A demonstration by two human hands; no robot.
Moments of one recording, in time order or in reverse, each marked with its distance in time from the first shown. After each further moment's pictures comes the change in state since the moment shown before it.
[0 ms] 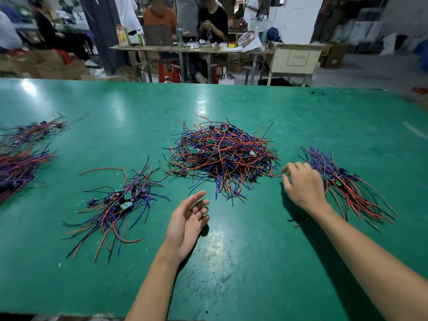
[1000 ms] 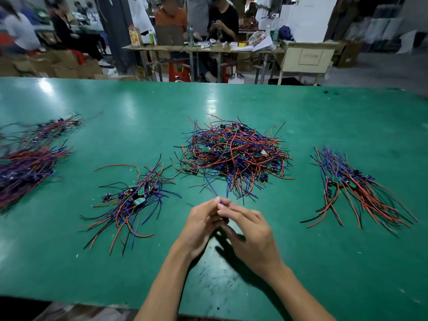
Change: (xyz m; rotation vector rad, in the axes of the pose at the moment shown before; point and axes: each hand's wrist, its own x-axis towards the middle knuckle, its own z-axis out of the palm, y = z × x) left_hand -0.015 -0.002 0.013 0.359 -0.090 0.033; right_hand -0.126 -0.149 0.014 0.721 0.378 -0.495
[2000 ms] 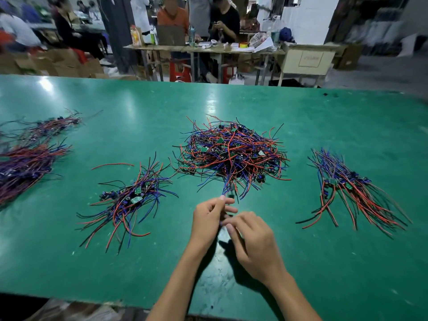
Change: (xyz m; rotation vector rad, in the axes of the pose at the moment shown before) left_hand 0.016 -0.019 0.023 0.304 0.222 0.193; right_hand -0.007 -0.003 -0.017 -0.095 -0.139 0.067
